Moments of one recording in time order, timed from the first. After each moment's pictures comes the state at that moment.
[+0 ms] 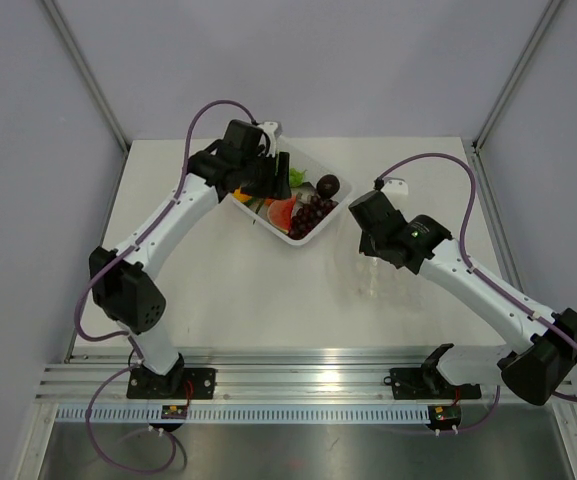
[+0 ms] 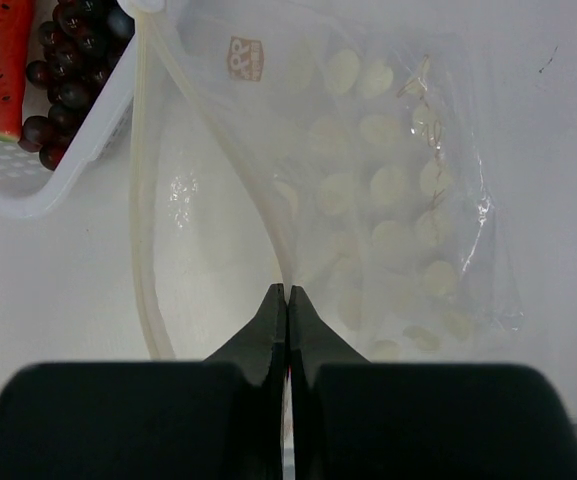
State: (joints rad) left arm -0.51 1.70 1.69 -0.77 0.16 -0.29; right arm 0.71 1.27 1.22 -0.89 0.50 0.70
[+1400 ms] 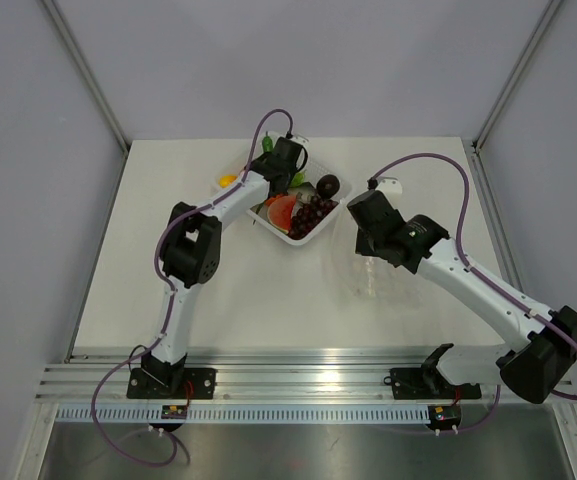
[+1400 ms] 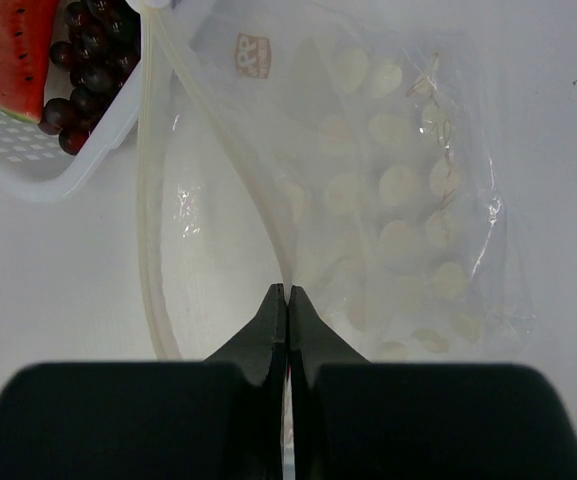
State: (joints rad) left arm -0.53 2.26 1.93 -0.47 -0.37 0.07; right arm 0.70 1.28 1.21 -0.84 0.45 0.65
